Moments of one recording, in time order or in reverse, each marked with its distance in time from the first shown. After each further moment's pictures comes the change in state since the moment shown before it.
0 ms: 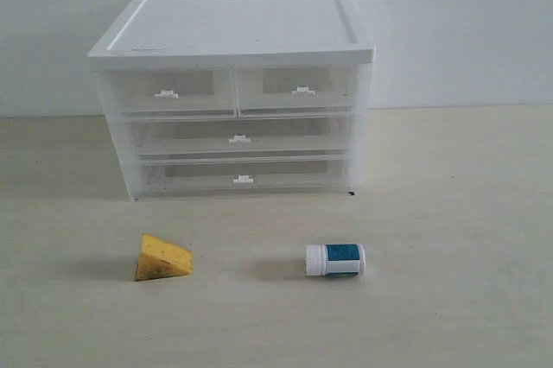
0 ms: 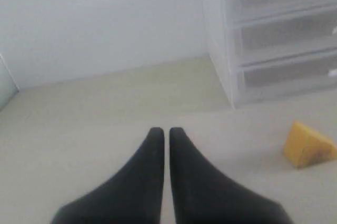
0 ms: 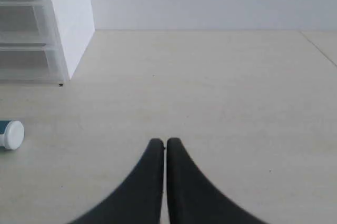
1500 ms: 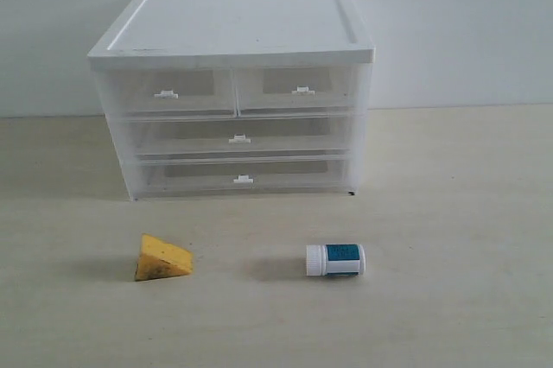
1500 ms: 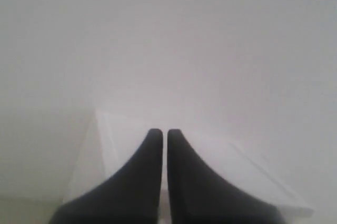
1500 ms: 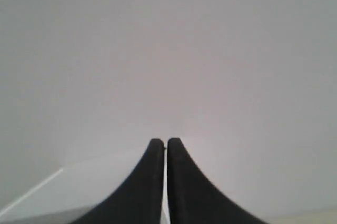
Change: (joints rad) left arm 0.000 0.966 -0.473 0.326 -0.828 -0.826; right arm 0.000 0.664 -0.287 -0.167 -0.930 0.519
